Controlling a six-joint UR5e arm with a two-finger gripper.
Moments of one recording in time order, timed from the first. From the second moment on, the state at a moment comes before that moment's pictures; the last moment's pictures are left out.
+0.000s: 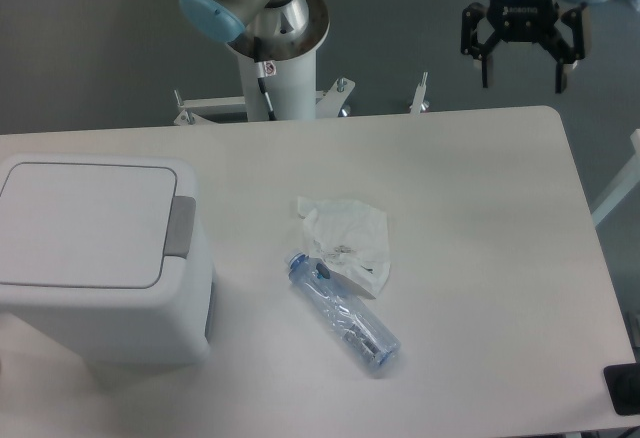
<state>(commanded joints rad) 3.01 -1.48 -1.79 -0.98 1.25 1.52</state>
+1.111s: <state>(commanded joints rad) 2.82 -1.48 -1.79 -0.97 1.25 1.00</state>
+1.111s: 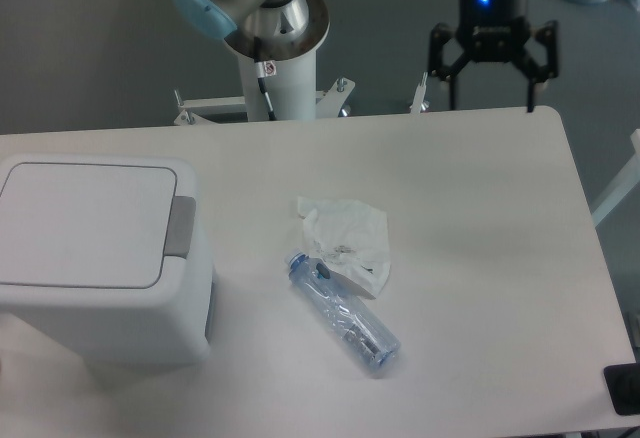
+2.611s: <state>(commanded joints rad) 2.33 -1.65 -1.64 -0.87 1.25 0.29</state>
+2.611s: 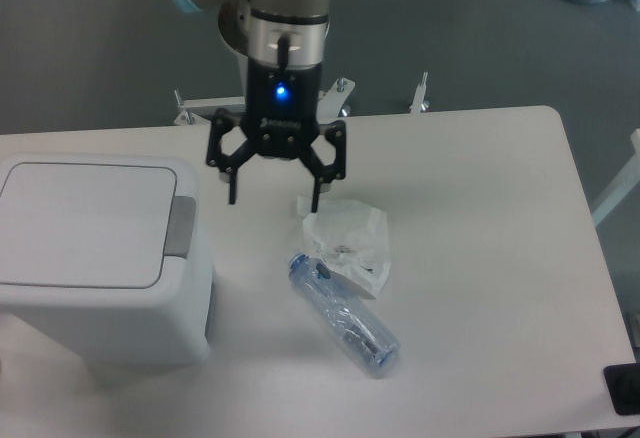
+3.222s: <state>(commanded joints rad) 2.30 -1.70 -1.60 -0.87 1.25 0.24</state>
